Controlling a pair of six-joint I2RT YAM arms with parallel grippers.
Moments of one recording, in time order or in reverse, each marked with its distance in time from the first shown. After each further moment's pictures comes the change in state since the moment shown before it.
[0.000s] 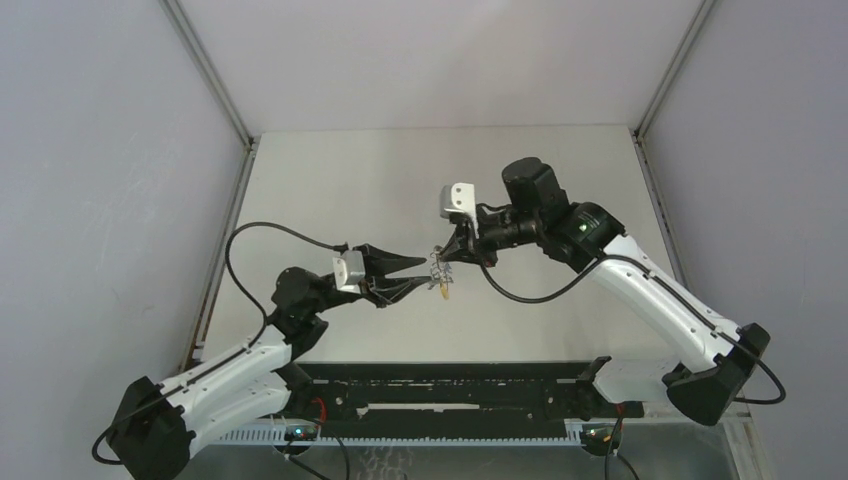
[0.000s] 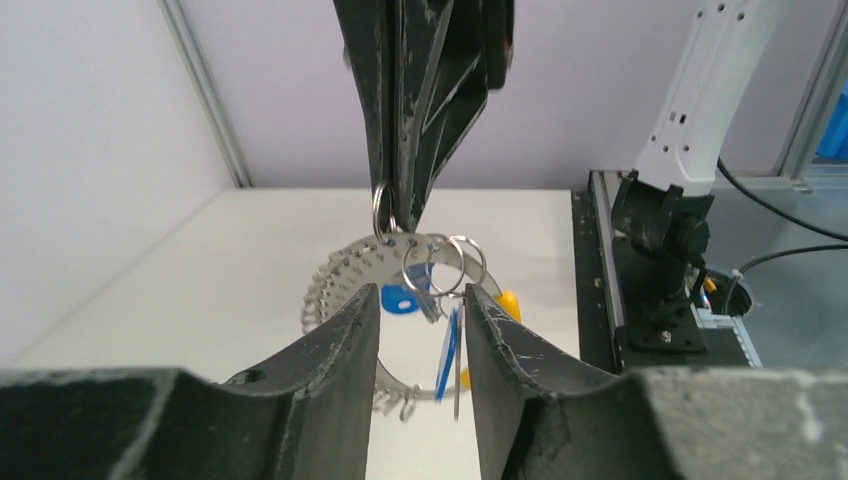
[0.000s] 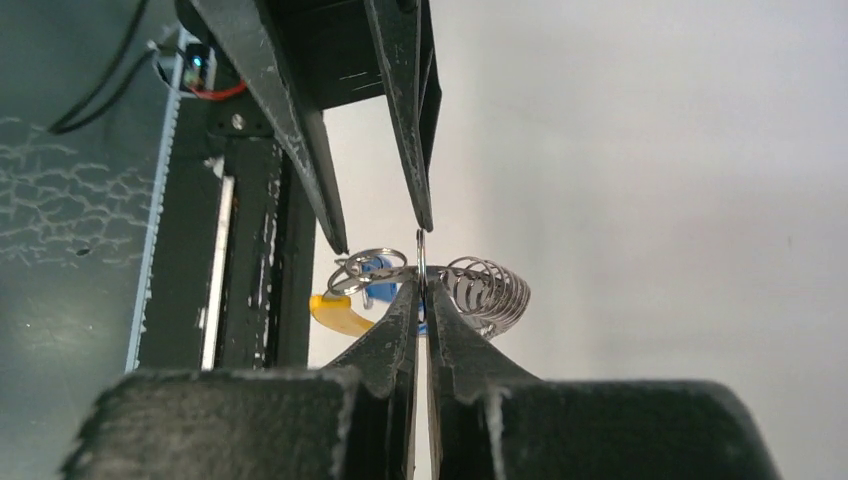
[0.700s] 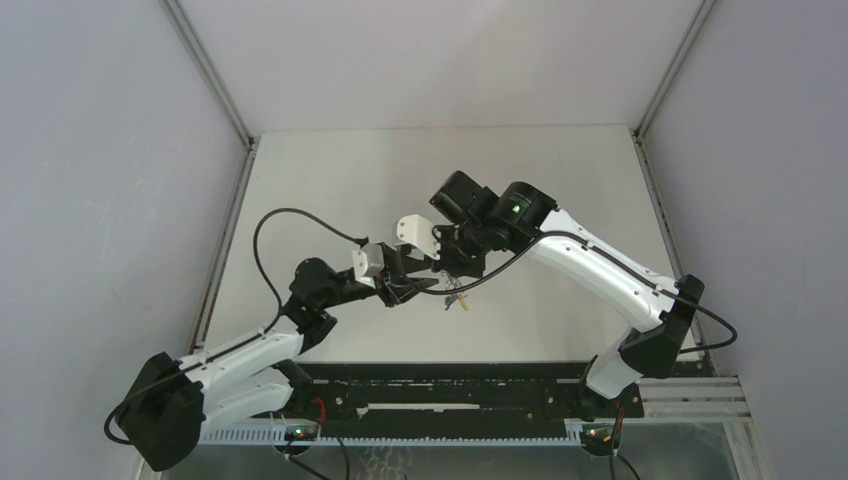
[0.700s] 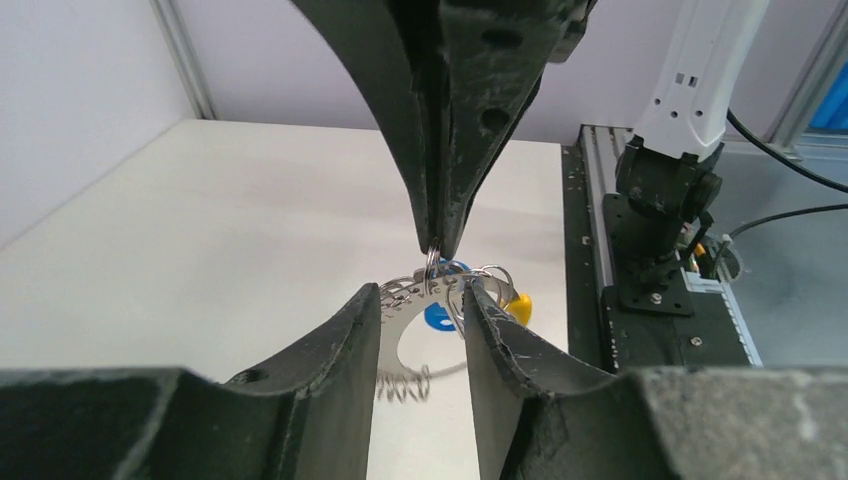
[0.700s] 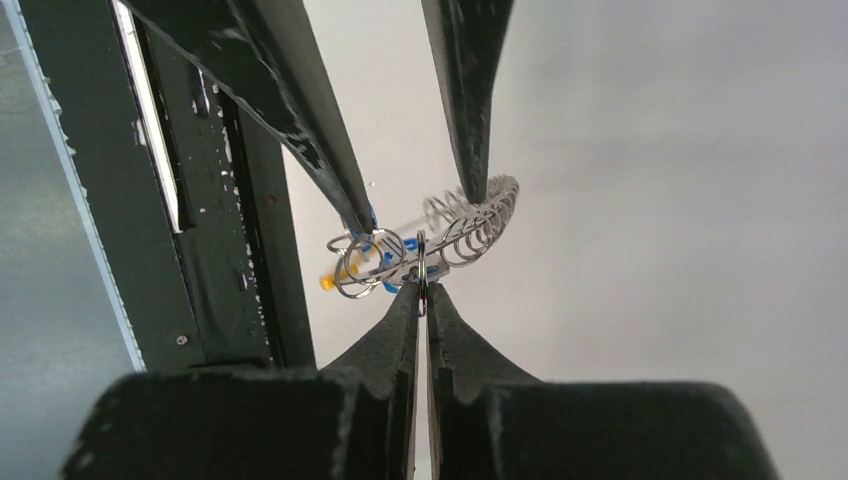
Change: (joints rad) left arm 0.003 0.103 0.000 -0.064 -0.001 0.021; right arm 0.227 0.328 0.395 -0.614 0.551 -0.079
